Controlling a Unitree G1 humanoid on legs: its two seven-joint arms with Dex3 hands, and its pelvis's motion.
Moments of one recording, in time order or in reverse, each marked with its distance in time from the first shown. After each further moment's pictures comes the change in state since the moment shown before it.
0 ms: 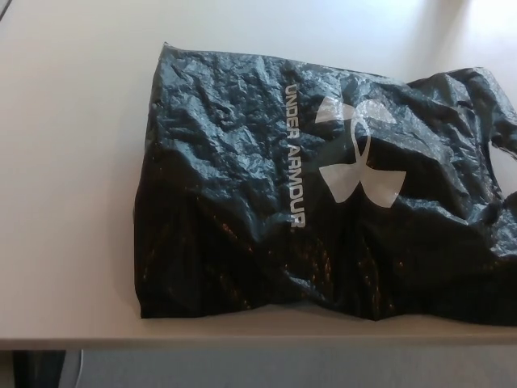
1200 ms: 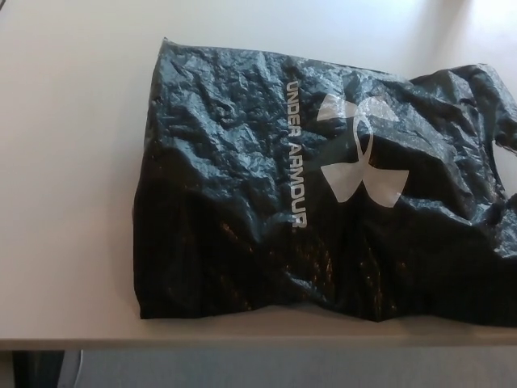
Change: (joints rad) left_arm -0.519 0.352 0.503 -0.562 -0.204 -0.100 0.055; right_arm -0.414 -0.213 -0.328 -0.614 0.181 -0.242 -0.002
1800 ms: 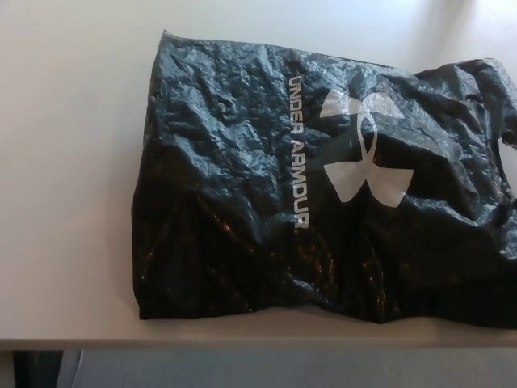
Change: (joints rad) left_arm -0.433 -0.075 -0.136 0.660 0.096 -0.013 0.092; right_arm -0.404 -0.002 0.068 0.577 -0.047 0.084 -0.034
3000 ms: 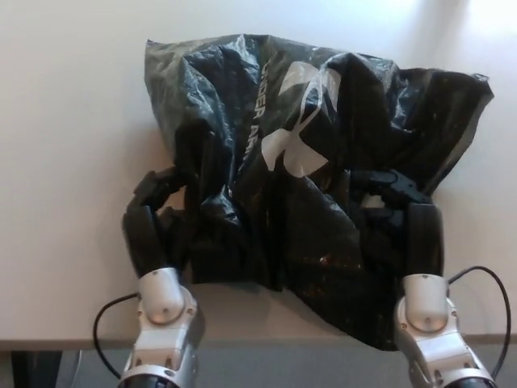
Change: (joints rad) left_arm 0.011 -0.662 -0.347 0.352 0.083 0.091 0.311; right_arm -0.036 0.551 0.315 0.419 -0.157 0.062 -0.265
